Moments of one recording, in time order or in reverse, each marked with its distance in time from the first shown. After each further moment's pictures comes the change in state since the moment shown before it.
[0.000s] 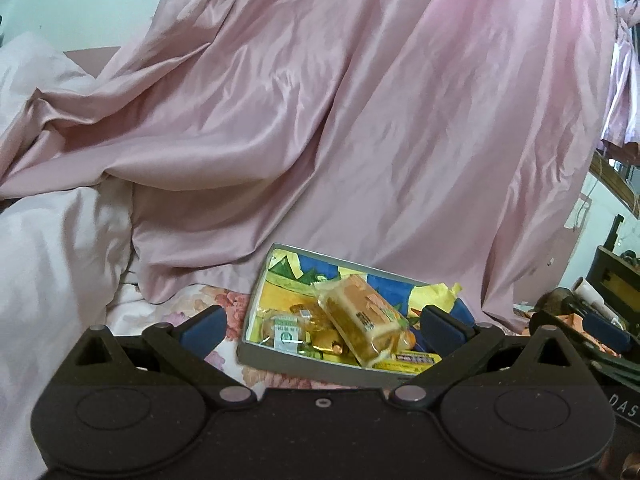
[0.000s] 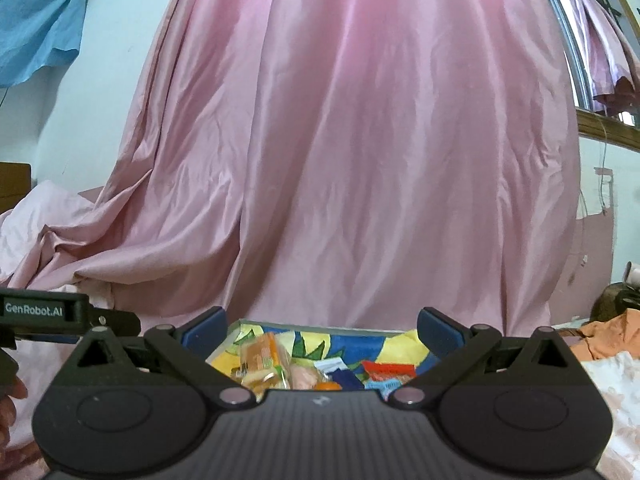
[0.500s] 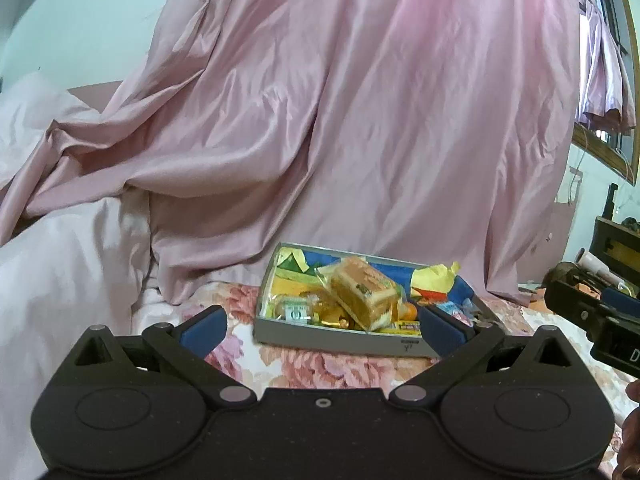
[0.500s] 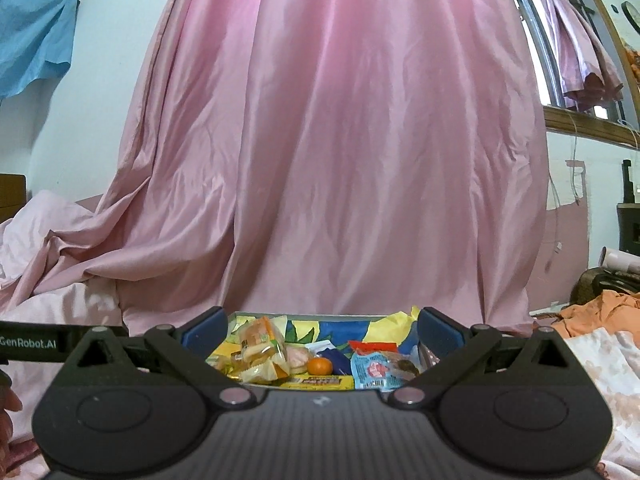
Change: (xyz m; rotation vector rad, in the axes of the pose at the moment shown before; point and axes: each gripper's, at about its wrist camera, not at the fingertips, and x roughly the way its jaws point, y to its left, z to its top) left arm -0.046 -0.012 -0.040 0.105 -0.047 0.029; right arm -0.055 0.000 -0.020 0.039 -0.020 -0.042
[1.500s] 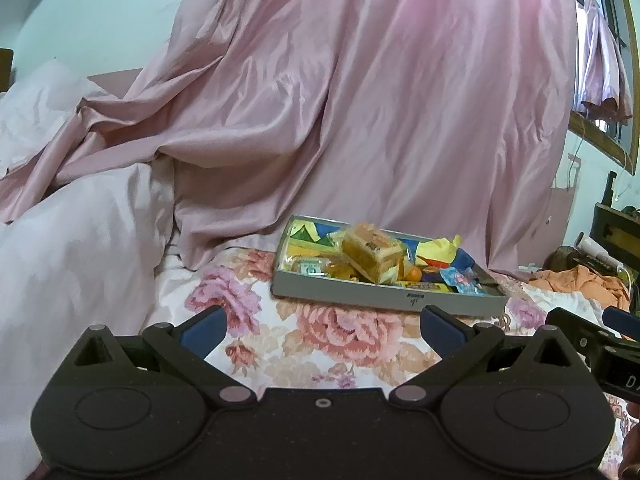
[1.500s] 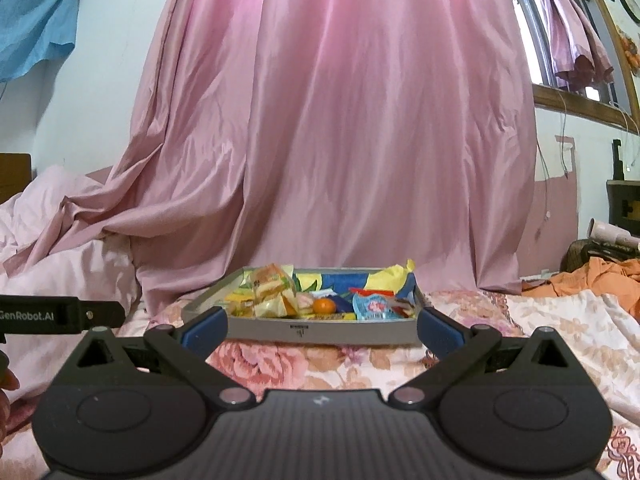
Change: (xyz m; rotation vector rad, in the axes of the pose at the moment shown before) left arm -0.039 0.010 -0.042 0.001 0.020 0.017; right arm -0.046 0.010 -0.041 -0.001 0.075 -0.008
